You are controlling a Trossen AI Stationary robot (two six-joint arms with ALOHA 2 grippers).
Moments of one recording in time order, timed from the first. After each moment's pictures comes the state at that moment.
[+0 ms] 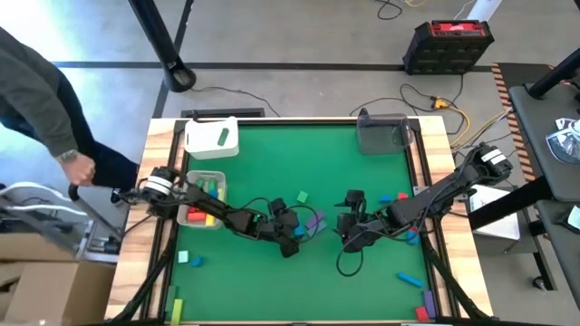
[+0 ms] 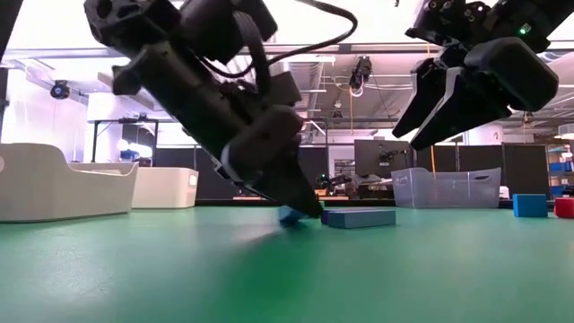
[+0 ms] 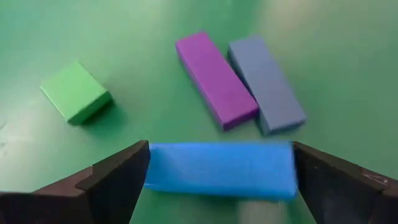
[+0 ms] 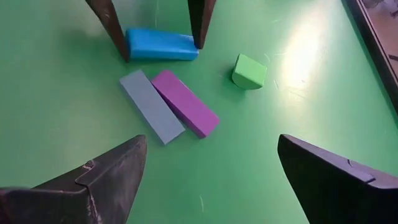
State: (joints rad) left arm -0.28 1.98 1.00 0.15 -0.45 -0.41; right arm 0.43 1.45 0.78 -0.31 0.57 0.22
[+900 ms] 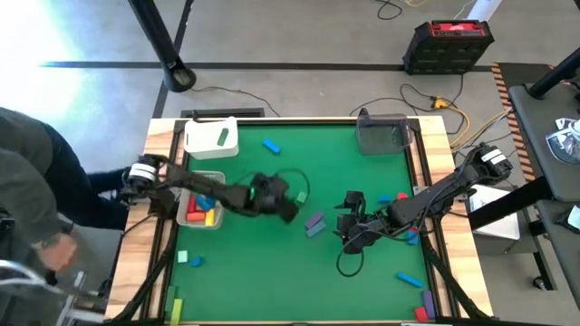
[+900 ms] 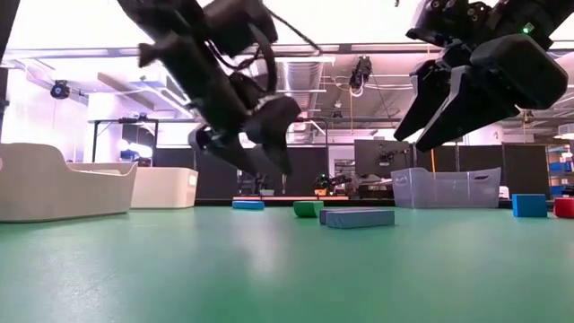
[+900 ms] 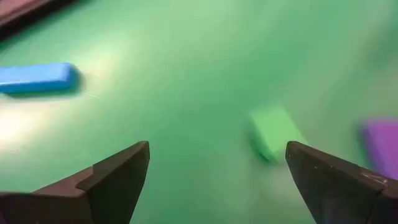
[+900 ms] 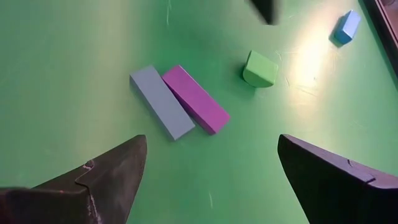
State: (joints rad) left arm -0.10 1.80 1.02 -0.17 -0.64 -0.68; right arm 0.42 1.45 0.78 -0.30 0.52 0.21
